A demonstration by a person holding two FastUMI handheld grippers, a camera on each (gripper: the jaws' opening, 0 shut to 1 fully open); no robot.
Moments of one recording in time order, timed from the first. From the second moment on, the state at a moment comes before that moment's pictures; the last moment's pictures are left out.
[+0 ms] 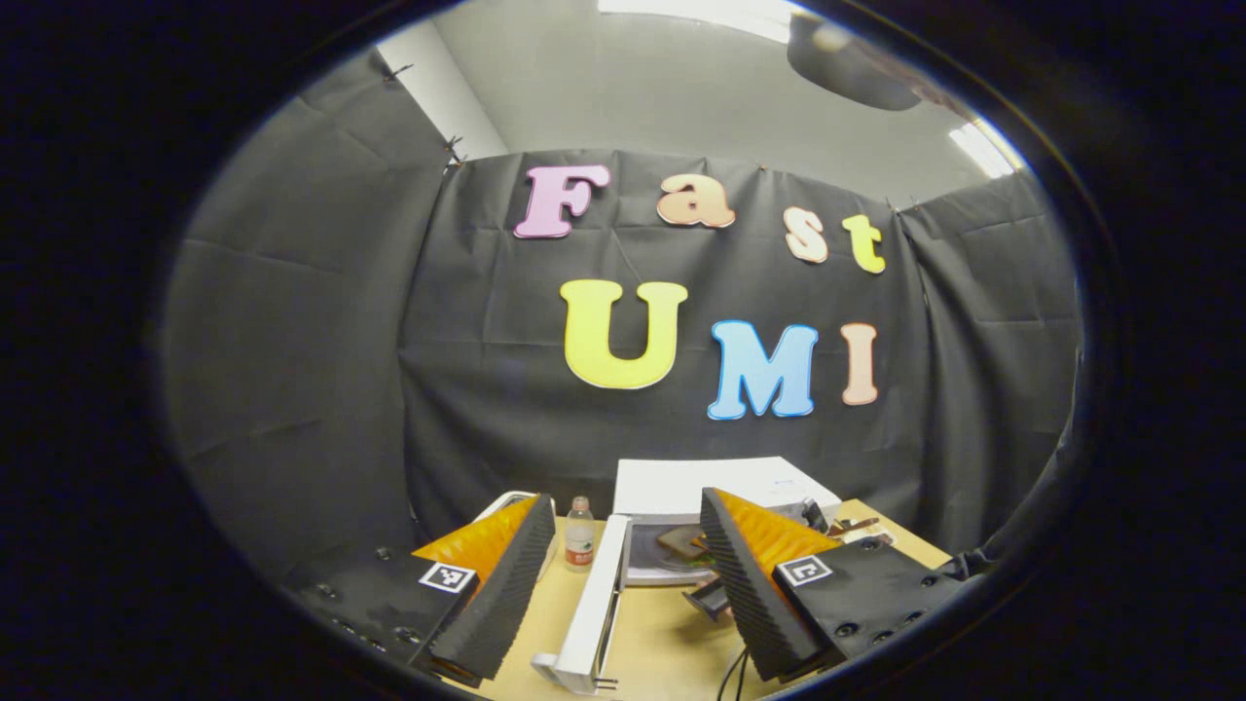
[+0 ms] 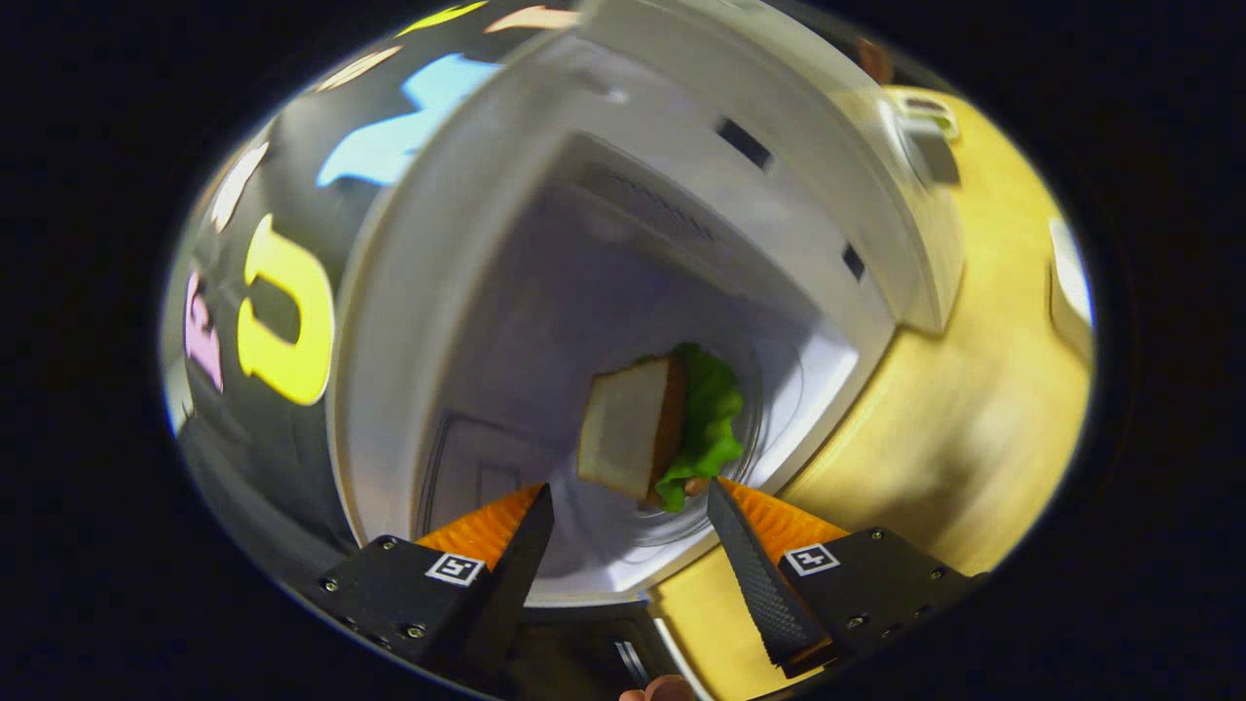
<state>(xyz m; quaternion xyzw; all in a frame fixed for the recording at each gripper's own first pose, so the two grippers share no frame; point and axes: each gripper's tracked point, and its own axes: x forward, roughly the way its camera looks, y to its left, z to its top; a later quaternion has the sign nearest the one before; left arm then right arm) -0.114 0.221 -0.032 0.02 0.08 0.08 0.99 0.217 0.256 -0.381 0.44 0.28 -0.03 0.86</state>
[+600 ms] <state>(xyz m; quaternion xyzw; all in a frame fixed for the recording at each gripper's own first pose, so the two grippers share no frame) -0.065 0.188 -0.068 0.03 0.08 0.07 0.99 0.092 0.147 -0.194 0.07 0.15 0.07 0.98</state>
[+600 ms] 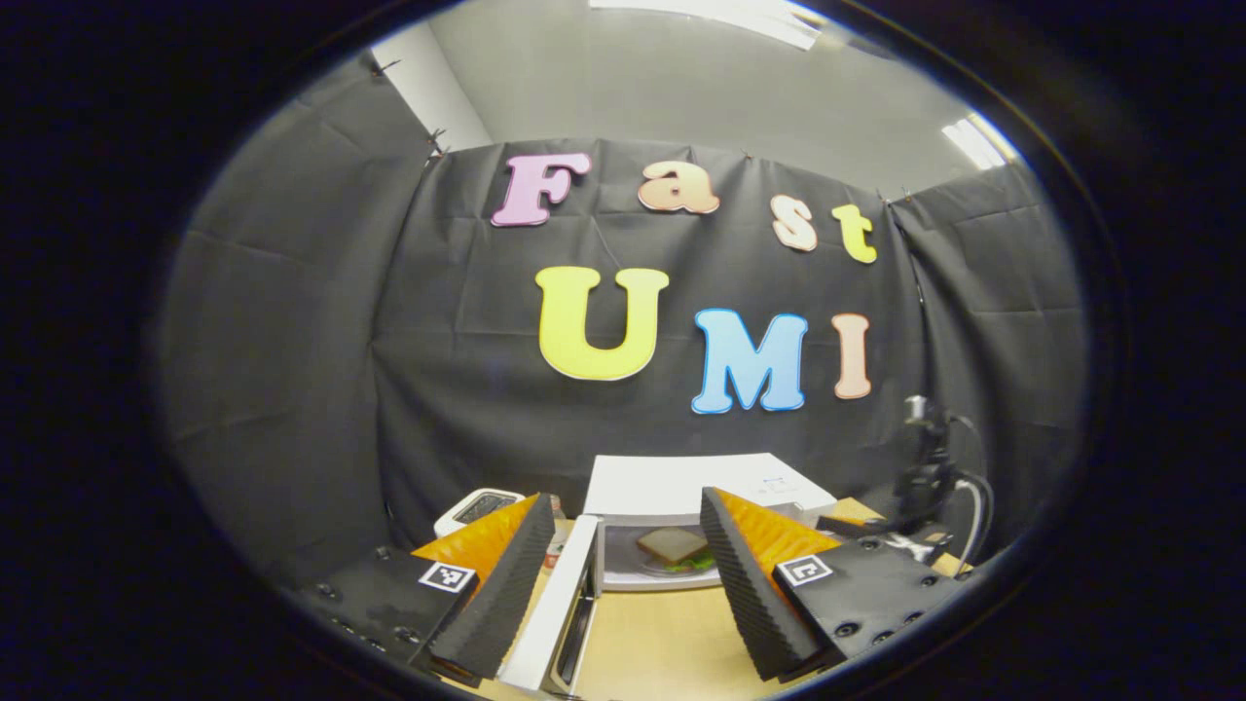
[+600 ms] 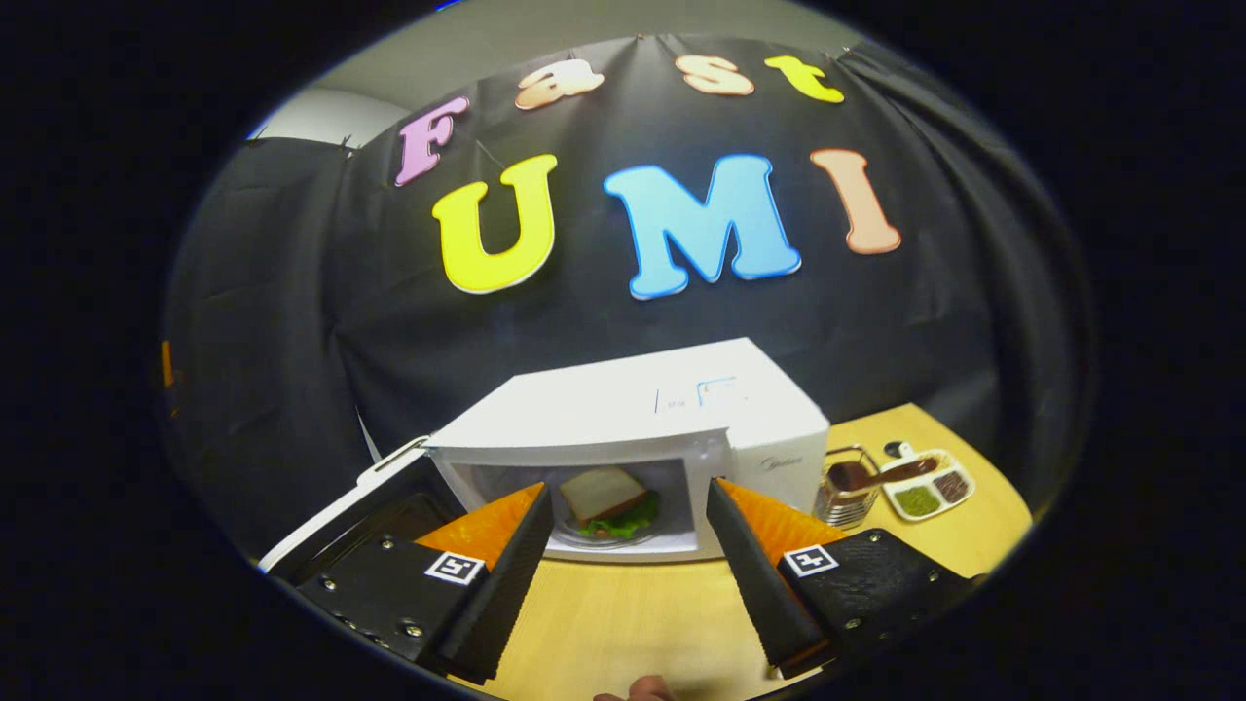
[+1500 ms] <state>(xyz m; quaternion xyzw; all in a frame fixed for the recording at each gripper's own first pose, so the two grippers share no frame) -0.062 0.155 -0.057 0.06 0.08 0.04 0.99 -0.001 0.048 -0.026 0.04 0.04 0.00 1.00</state>
